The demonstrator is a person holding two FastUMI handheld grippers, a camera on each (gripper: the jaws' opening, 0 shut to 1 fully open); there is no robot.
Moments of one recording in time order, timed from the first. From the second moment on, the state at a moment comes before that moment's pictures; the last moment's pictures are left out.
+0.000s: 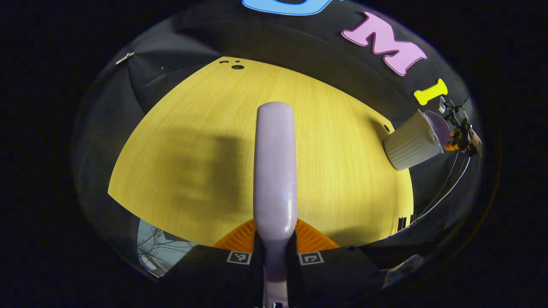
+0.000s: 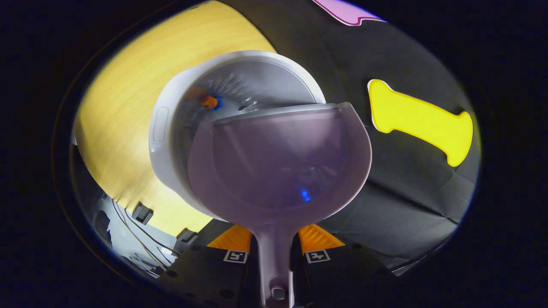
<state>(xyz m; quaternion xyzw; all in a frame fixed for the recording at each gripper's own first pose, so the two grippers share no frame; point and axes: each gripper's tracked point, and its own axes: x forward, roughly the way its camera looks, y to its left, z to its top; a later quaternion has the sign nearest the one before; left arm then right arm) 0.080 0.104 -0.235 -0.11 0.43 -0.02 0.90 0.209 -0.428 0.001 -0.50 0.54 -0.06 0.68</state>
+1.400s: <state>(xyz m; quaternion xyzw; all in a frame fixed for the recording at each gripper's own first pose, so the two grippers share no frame) 0.102 0.056 -0.191 -0.04 0.36 -0.08 0.93 0.059 -0.357 0.035 -0.04 0.30 -0.14 0.94</state>
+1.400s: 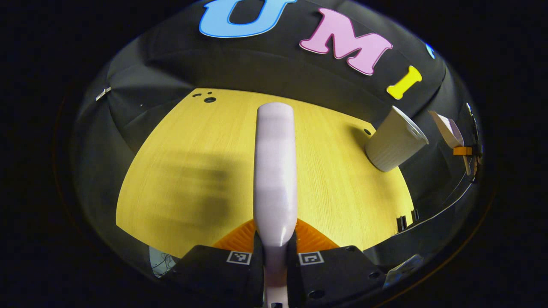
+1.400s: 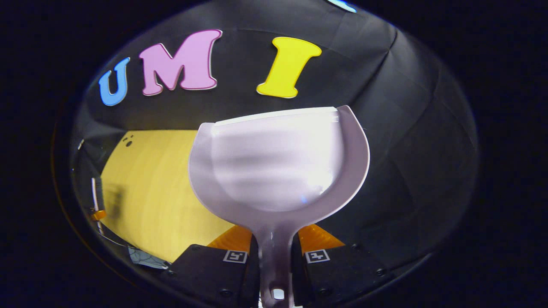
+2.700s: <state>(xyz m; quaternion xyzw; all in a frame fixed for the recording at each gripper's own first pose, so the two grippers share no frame) 0.112 0.063 -0.299 0.04 0.46 -0.06 0.89 0.058 -0.088 -0.278 0.05 0.50 0.02 0.86</state>
